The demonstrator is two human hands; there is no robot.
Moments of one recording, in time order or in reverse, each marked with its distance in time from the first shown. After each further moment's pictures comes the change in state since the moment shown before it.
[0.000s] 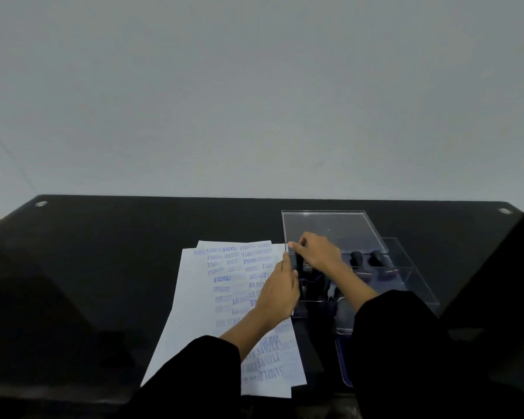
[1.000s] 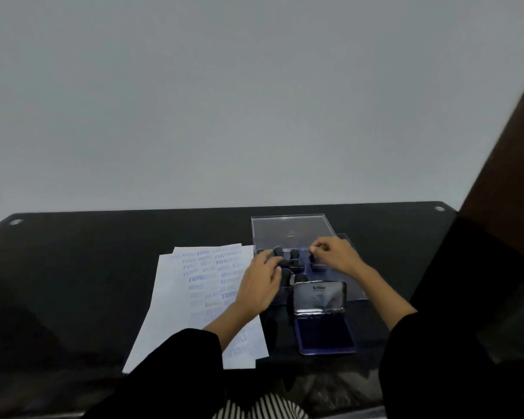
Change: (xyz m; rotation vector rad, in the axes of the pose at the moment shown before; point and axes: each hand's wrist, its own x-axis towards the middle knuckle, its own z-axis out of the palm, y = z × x) left_hand -0.019 0.034 -0.002 0.135 0.116 0.221; right_hand -0.081 0.071 -0.079 0.111 0.060 -0.047
